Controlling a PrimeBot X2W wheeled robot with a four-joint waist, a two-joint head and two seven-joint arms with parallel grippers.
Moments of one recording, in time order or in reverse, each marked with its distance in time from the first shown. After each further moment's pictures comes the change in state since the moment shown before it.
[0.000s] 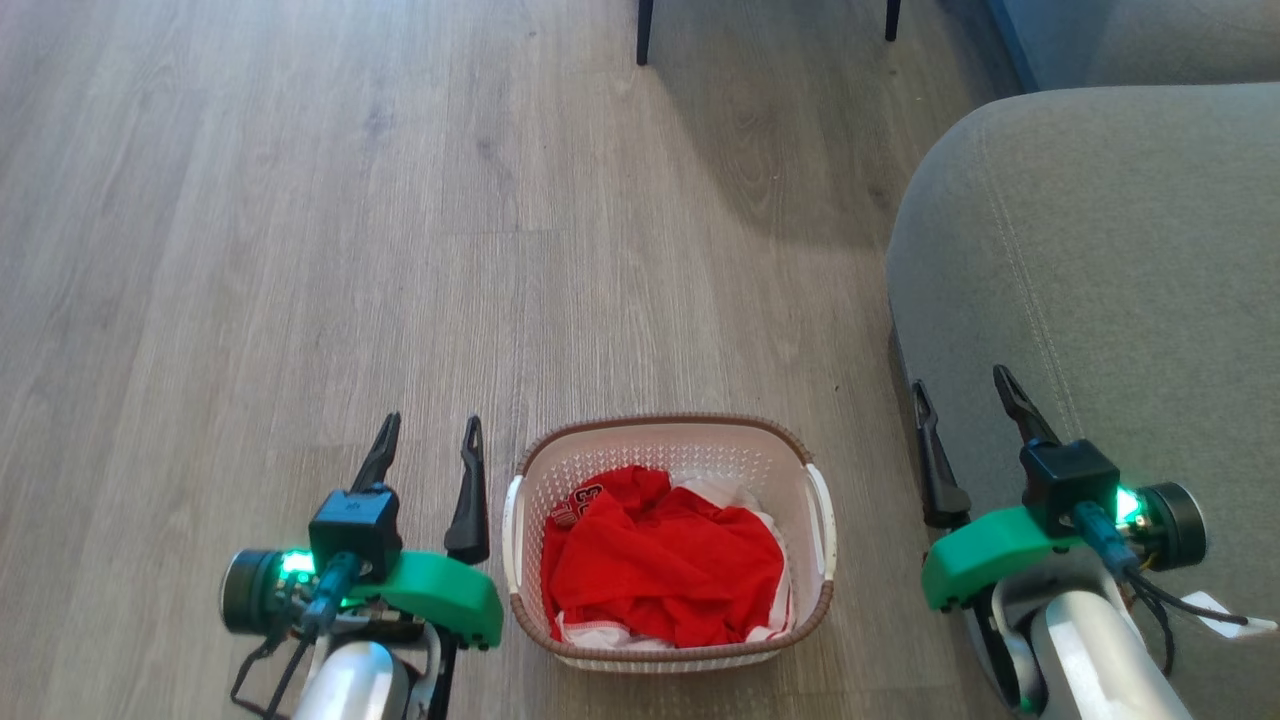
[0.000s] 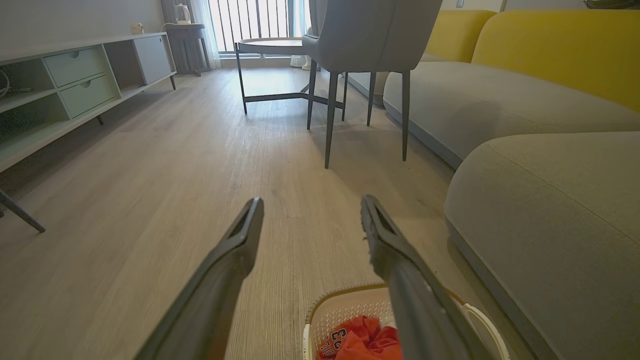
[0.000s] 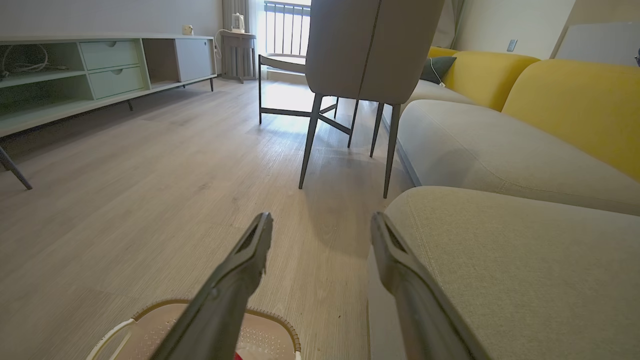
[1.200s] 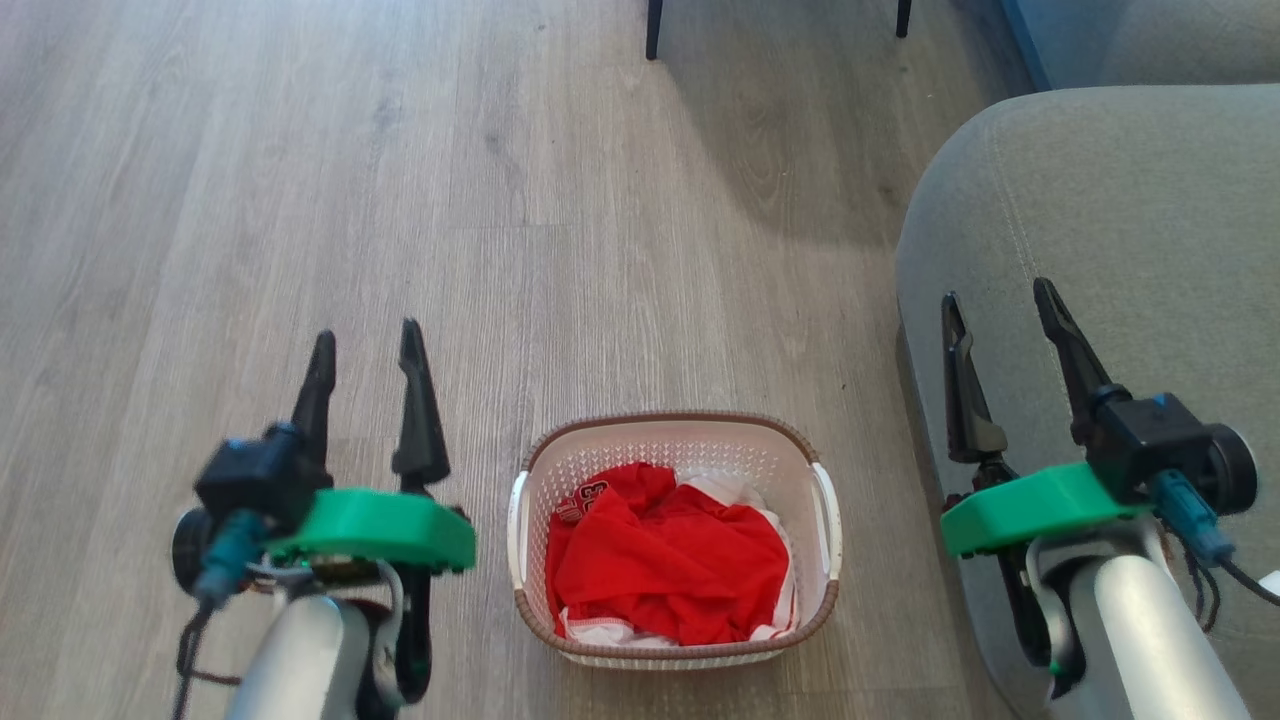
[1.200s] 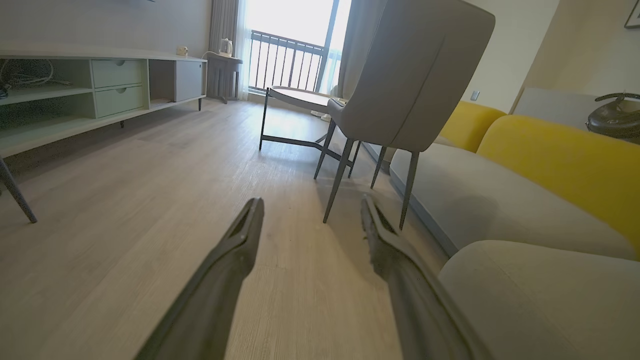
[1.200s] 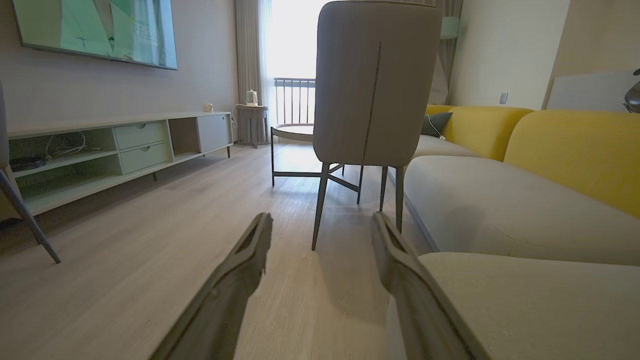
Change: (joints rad) left arm -0.023 0.028 0.017 -0.243 -0.212 0.109 0.048; right arm 0.000 -0.017 -0.008 -0.256 0.081 0.000 0.045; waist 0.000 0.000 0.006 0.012
